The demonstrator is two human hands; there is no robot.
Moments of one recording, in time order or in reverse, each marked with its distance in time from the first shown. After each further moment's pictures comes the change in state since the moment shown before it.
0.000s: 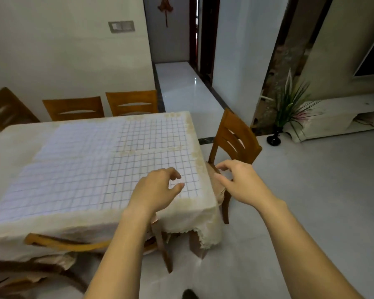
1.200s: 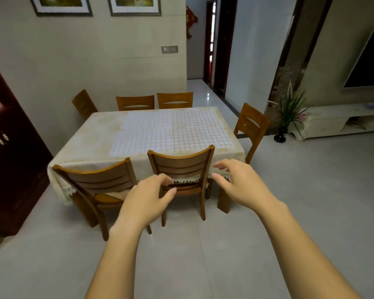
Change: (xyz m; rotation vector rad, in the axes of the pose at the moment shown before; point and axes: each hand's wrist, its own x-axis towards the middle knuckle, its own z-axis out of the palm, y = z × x) left_hand -0.616 -0.142 -0.115 -0.036 0.199 0.018; right_hand -0.508 -0.353 0.094 -0.056 0.091 -0.135
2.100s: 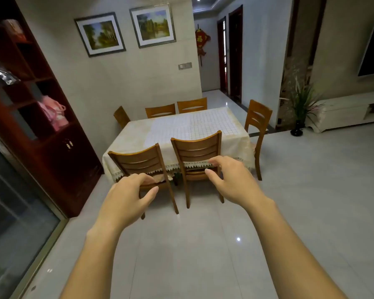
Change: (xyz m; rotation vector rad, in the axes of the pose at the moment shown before) left_hand -0.359 0.075 -0.071 0.205 0.195 -0.007; right_hand -0.327 -0.078 -0.028 0.148 0.155 -0.129
